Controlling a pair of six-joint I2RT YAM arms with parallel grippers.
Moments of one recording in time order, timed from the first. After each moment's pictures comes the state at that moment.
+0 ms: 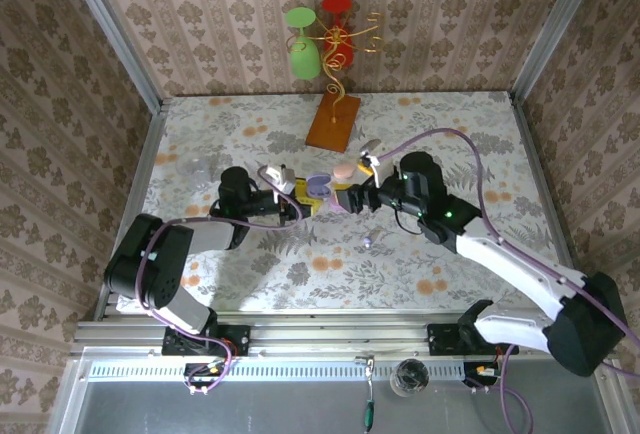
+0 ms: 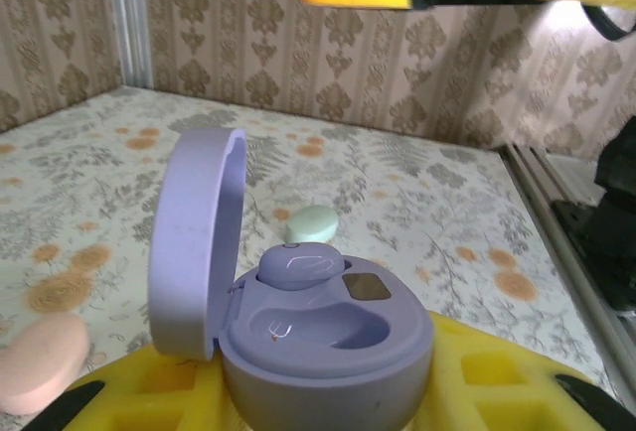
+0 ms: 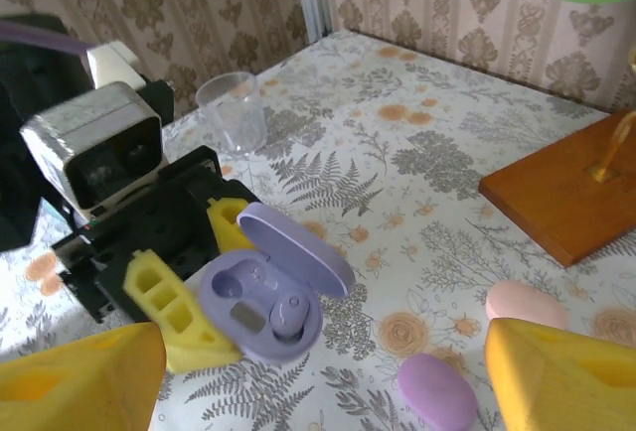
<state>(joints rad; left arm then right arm) -0.42 1.58 0.55 0.94 1.05 -0.02 0.59 1.15 0.84 -0.01 -0.22 0.09</state>
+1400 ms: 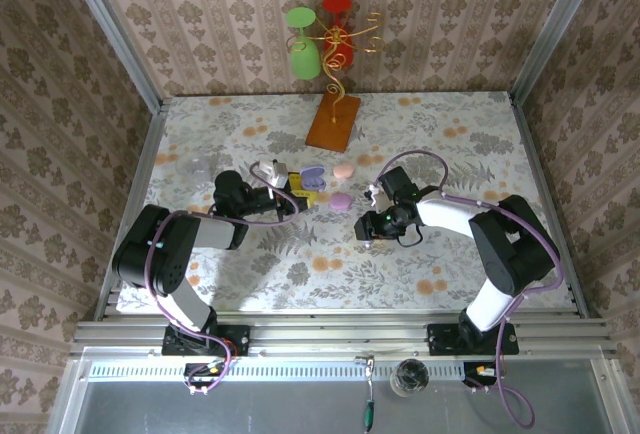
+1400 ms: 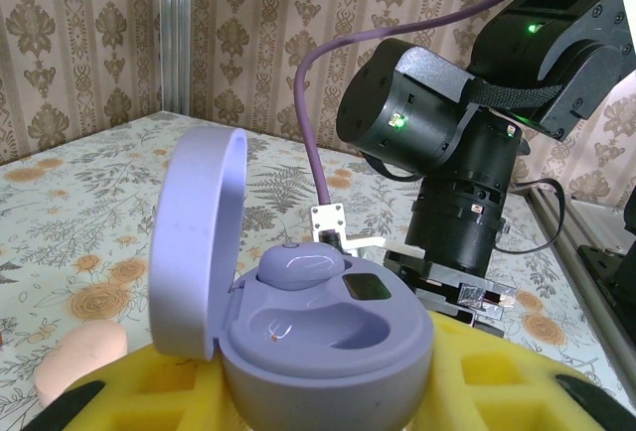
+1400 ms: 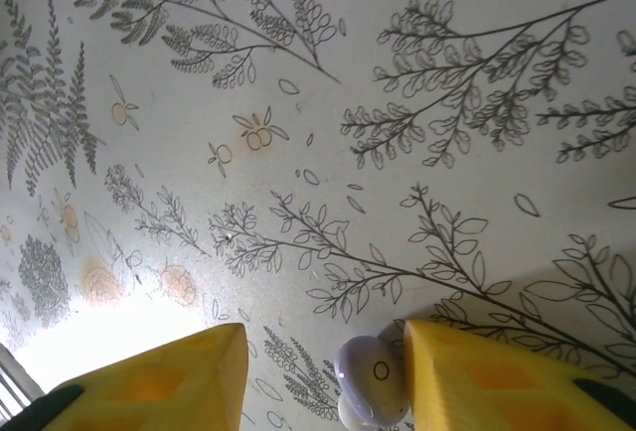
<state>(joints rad) -0.39 1.65 0.53 1.16 1.03 -0.17 0.45 1.67 0.86 -0.37 -0.46 0.34</state>
